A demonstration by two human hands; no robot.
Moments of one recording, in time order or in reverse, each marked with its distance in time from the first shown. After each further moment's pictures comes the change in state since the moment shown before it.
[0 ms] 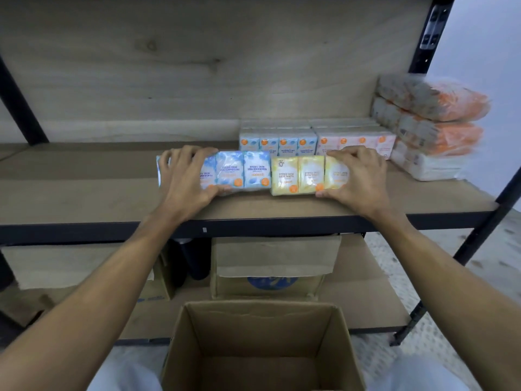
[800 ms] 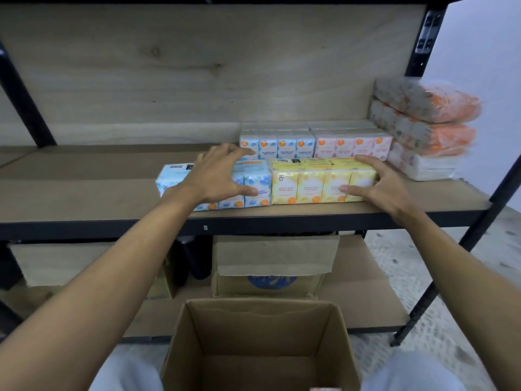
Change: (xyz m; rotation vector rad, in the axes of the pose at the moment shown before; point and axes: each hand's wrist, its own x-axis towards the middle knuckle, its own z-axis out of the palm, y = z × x) left_hand 0.032 0.049 -0.017 -0.074 -0.459 0.035; right_hand -0.015 0.044 -0.019 0.621 -0.191 0.382
